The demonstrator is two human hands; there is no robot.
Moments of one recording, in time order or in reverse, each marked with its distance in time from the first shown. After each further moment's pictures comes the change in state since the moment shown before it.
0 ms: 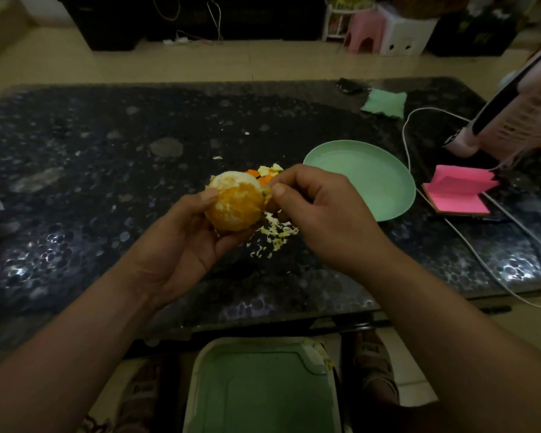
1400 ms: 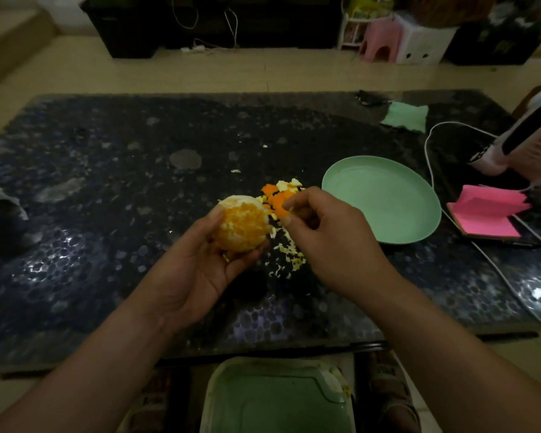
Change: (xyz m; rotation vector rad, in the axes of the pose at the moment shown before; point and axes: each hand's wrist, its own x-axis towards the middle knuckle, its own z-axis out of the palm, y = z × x) left_hand -0.003 0.002 -0.005 -0.096 0.158 -0.011; right_hand 0.013 0.014 0.022 -0.218 0.046 0.067
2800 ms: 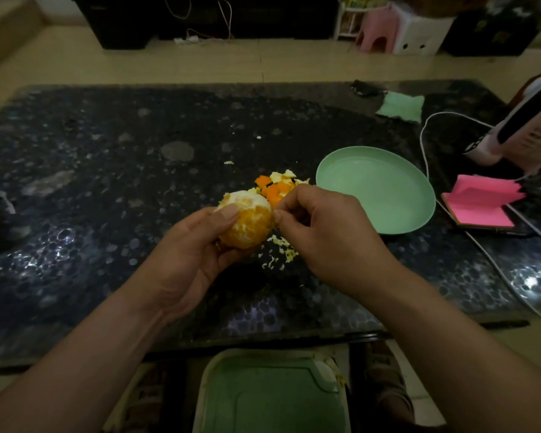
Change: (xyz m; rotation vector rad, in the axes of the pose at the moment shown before) left_hand 0.008 -0.004 0.000 0.219 0.050 0.074; right_hand -0.005 -0.008 -0.010 -0.051 -0.064 -0.069
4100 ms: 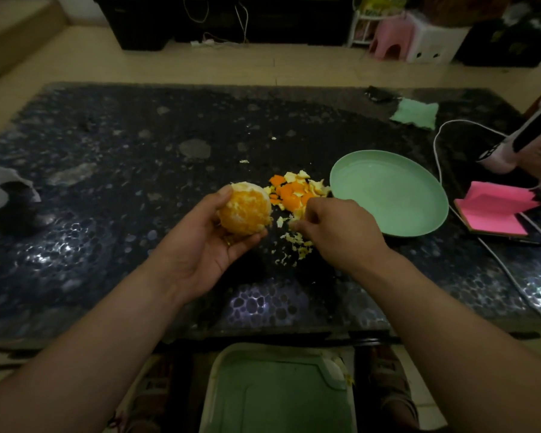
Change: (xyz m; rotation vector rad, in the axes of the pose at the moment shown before) left_hand 0.000 0.009 -0.003 -0.225 0.129 -0.126; right_hand 0.025 0.044 0.023 -0.463 -0.144 0.164
